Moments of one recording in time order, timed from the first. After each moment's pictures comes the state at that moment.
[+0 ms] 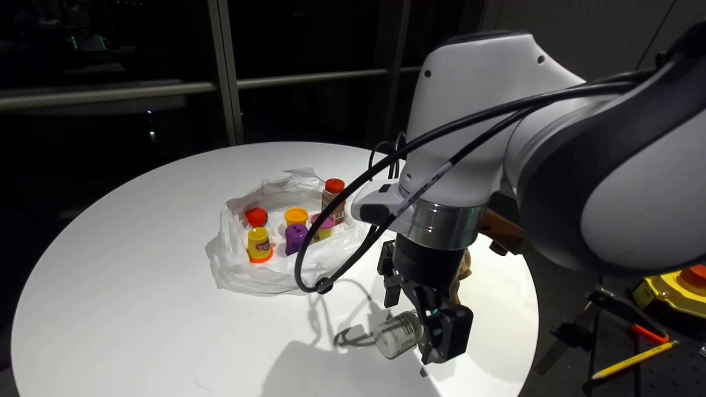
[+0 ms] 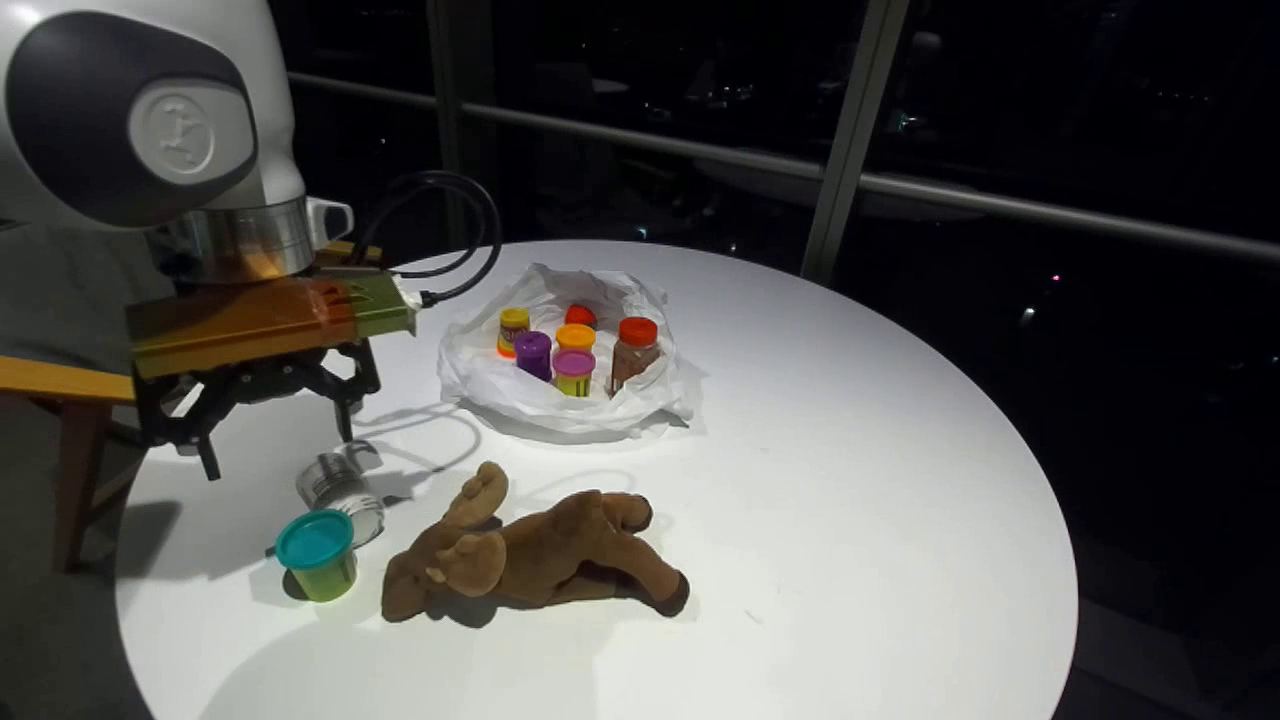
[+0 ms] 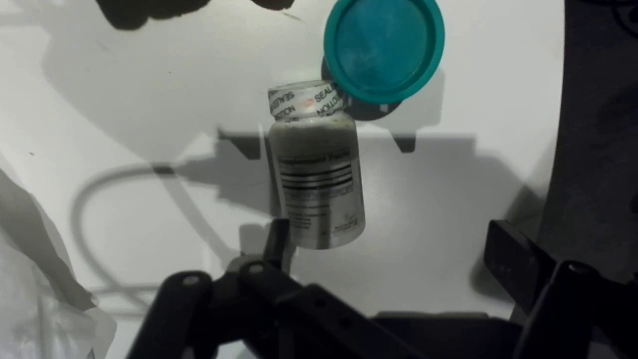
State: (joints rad) arm 0.12 0.35 0.25 -2.49 -0.12 2.80 -0.71
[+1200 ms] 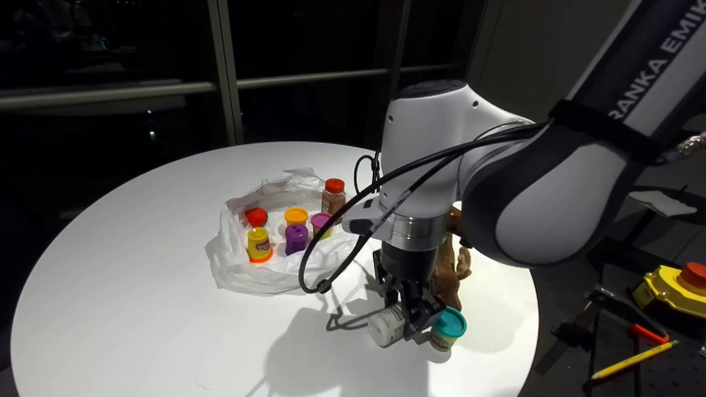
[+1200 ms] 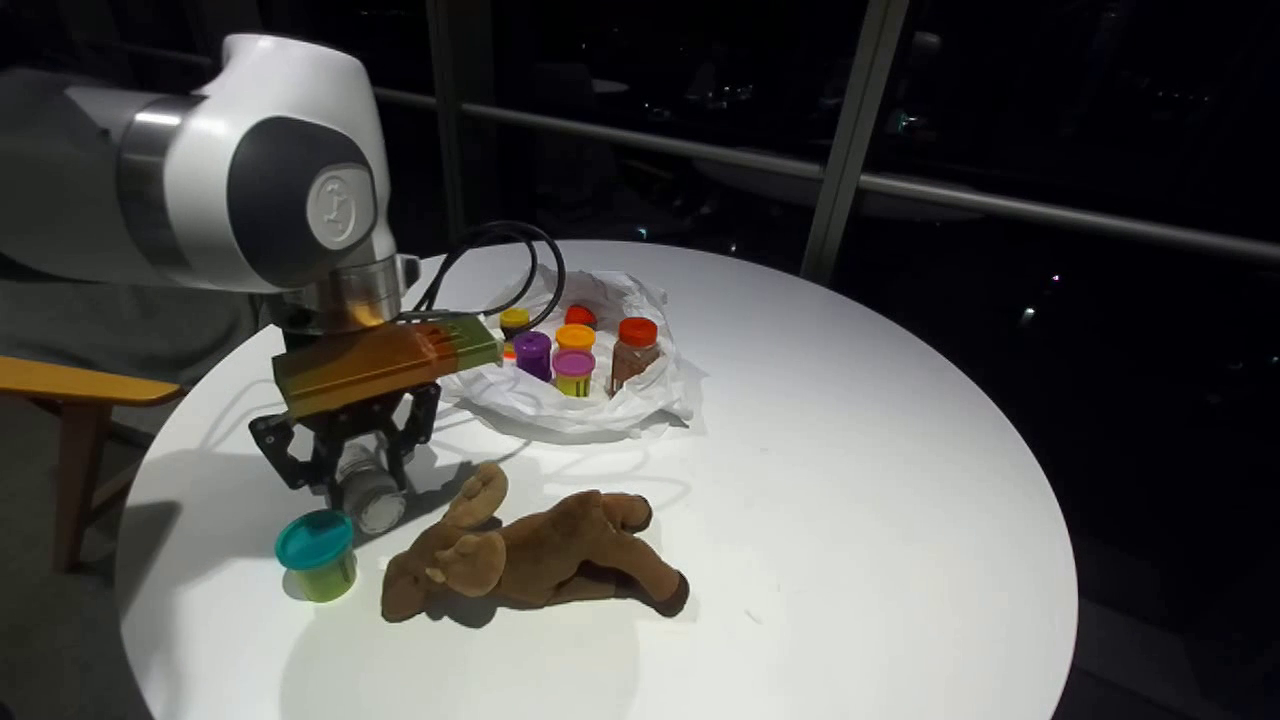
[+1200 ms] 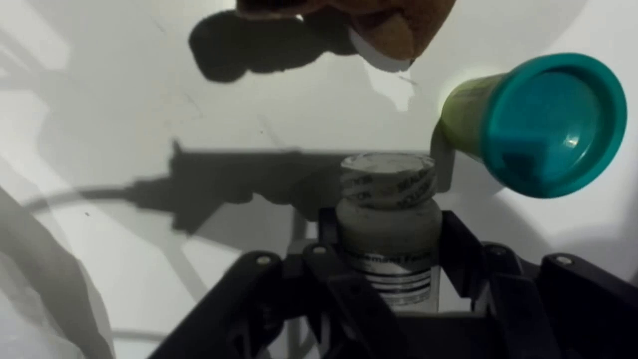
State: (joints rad) arm 0.09 0.51 0.17 -2.35 -0.29 2.76 -0.73
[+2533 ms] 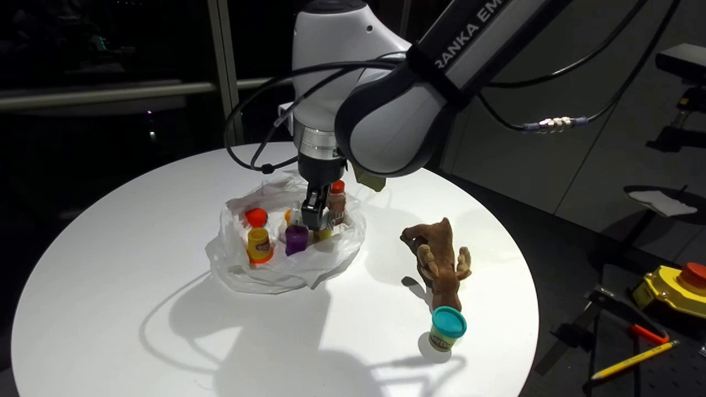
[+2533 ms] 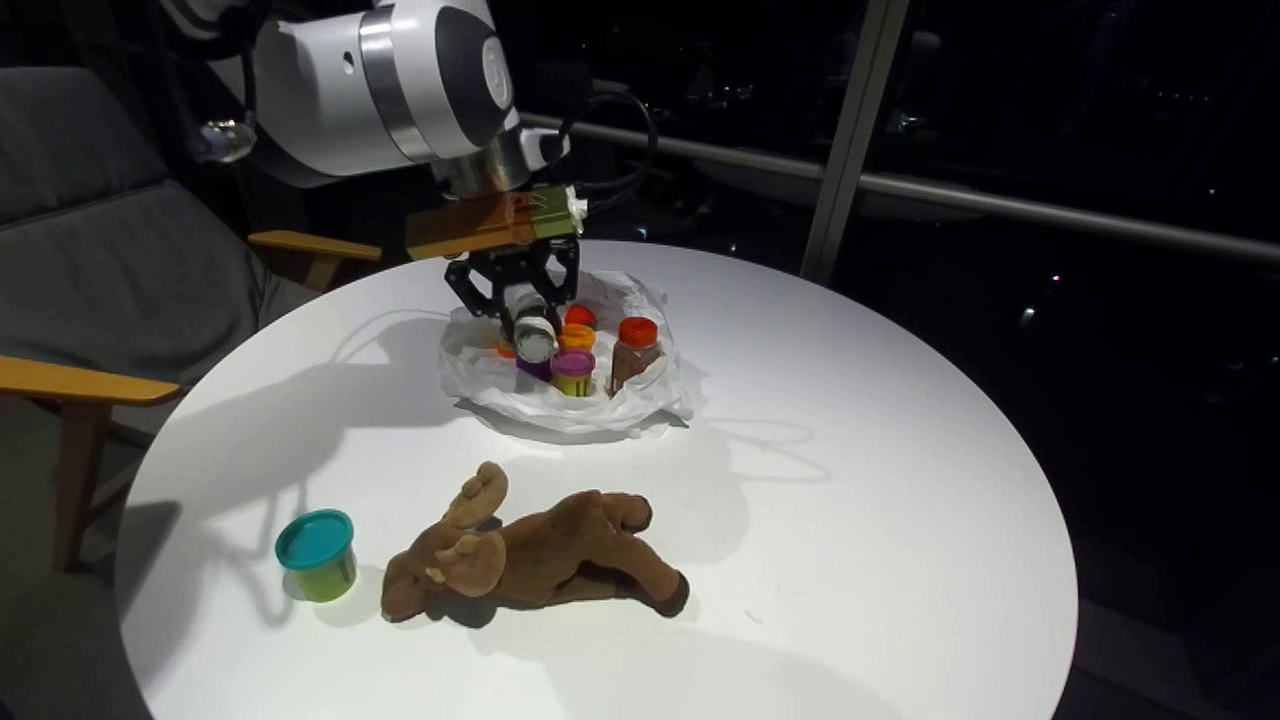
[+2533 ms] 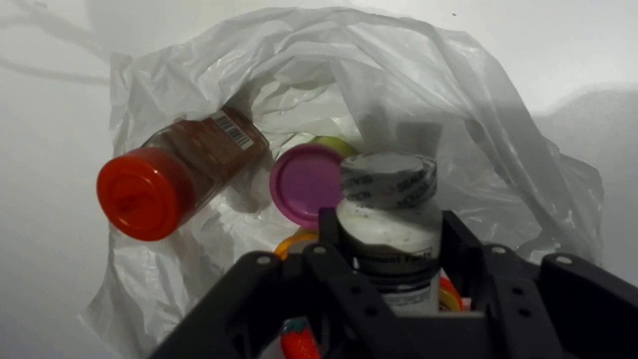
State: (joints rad) arm 0.25 0.66 -0.05 -1.85 -0.38 2.66 -0.07
